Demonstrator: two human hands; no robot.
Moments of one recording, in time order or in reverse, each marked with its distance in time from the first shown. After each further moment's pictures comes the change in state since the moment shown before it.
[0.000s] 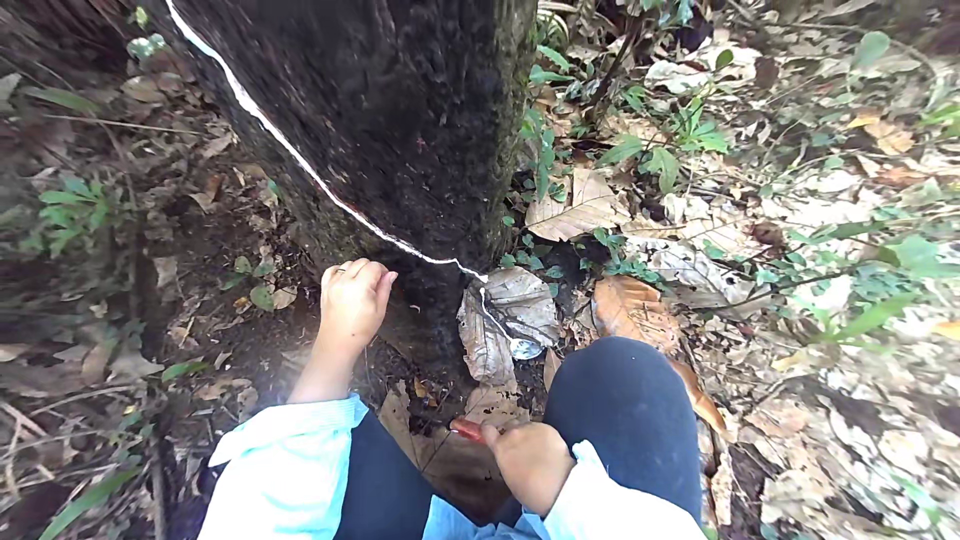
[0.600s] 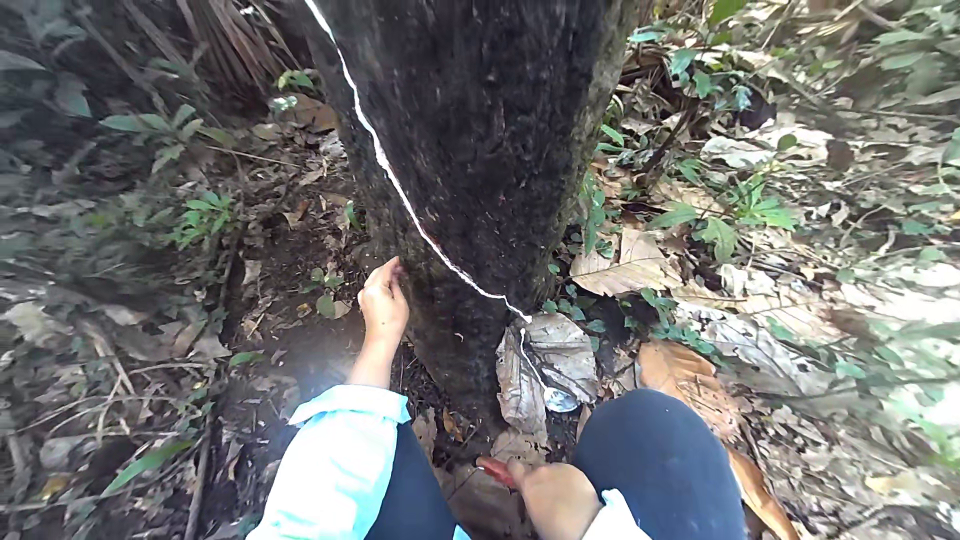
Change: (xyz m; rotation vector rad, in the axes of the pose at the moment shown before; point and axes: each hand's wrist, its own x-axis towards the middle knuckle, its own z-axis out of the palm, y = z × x) left_hand 0.008 -0.025 -0.009 -0.209 0.236 -0.558; right_hand -0.002 -0.009 0.001 -0.069 0.018 0.012
